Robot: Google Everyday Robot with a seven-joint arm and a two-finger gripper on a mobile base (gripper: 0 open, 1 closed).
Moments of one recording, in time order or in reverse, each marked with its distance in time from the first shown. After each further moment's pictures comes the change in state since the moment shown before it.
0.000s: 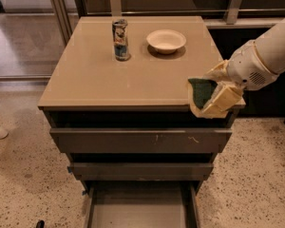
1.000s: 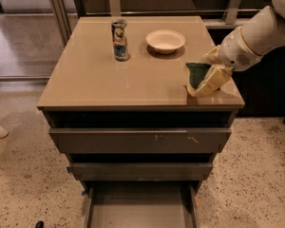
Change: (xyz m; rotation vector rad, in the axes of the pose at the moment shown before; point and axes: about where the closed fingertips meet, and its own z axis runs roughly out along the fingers) arm -0.003 -0.076 0.020 0.040 0.013 -0.010
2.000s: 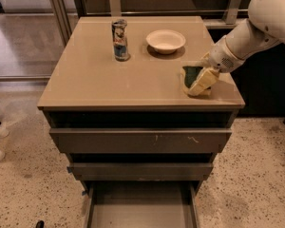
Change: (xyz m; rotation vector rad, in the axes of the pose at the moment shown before) arm 0.027 -0.049 0.053 -0.013 0.029 0.079
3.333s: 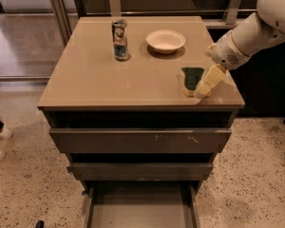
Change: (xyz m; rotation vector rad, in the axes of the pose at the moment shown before) arm -0.008 0.005 -0.021 0.024 -0.028 -0.020
